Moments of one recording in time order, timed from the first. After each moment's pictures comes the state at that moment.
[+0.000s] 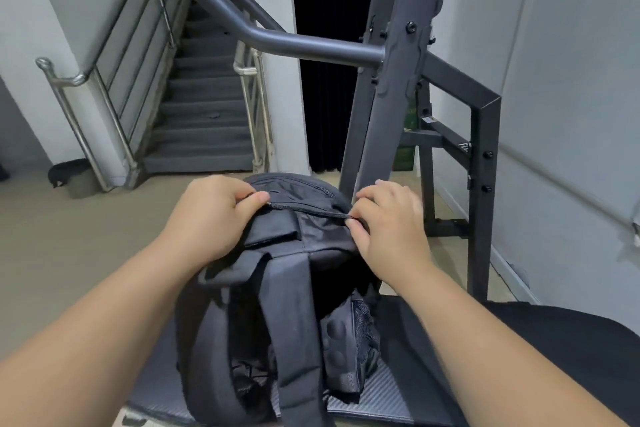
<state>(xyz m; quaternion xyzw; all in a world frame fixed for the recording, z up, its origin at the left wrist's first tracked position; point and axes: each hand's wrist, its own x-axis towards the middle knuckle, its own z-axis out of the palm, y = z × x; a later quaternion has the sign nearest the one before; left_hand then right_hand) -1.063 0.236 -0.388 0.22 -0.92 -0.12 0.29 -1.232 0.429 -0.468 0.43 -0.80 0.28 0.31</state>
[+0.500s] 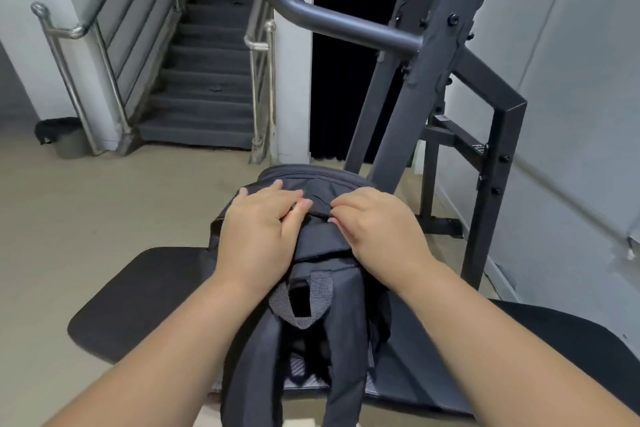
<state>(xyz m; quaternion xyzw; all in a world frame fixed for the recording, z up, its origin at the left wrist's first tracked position) -1.047 0.252 -0.459 0.15 -0.86 -0.22 0.44 -1.183 0.393 -0.454 0.58 -0.73 0.15 0.33</state>
